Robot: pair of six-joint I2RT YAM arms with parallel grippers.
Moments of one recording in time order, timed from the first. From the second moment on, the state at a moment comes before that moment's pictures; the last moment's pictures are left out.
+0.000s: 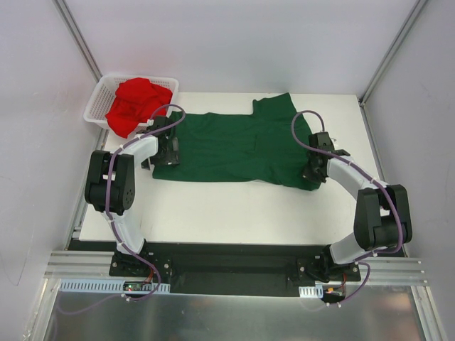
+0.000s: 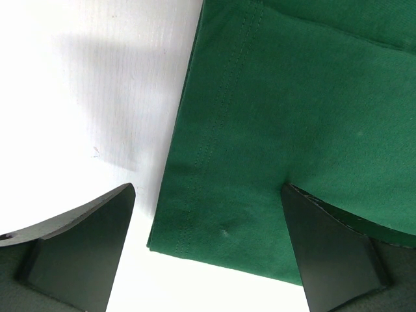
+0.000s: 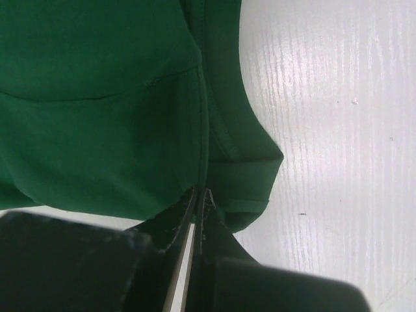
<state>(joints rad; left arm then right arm) -0.16 1.84 1.19 -0.57 -0.27 -0.31 0.18 1.52 0.93 -0.54 0.23 0.51</state>
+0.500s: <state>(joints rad) -0.15 1.83 1.19 -0.56 -0.27 -0.31 0.18 1.52 0.93 -0.60 0.35 0.53</state>
